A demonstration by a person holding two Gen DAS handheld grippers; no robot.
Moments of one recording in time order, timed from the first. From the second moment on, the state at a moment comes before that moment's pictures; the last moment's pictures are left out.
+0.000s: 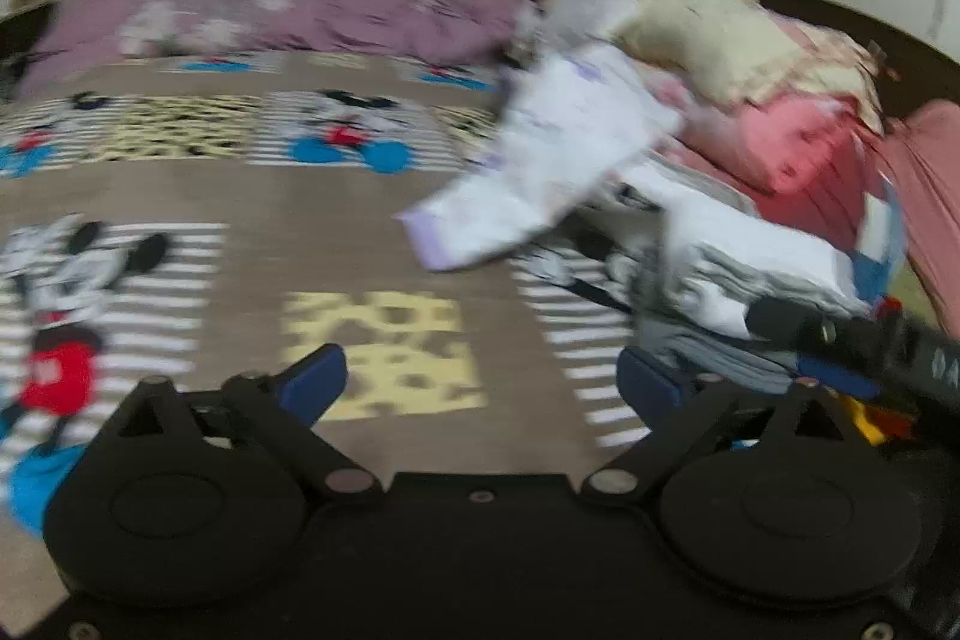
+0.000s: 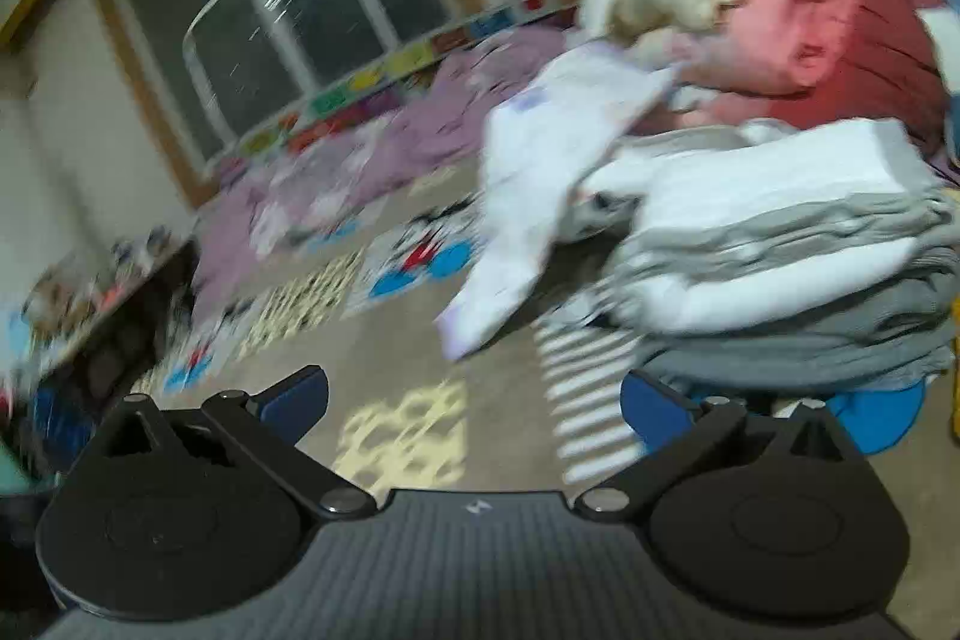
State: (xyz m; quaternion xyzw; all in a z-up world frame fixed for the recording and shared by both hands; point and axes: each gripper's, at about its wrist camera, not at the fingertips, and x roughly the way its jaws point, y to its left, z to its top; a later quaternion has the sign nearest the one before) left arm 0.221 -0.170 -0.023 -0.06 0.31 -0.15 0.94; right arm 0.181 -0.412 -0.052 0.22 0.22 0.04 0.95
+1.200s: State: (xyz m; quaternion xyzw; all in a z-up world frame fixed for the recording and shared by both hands) left arm 0.075 -0.237 0.042 0.03 0.25 -0.26 0.93; right arm -0.004 -0.422 0.022 0.12 0.25 -0.17 0.95
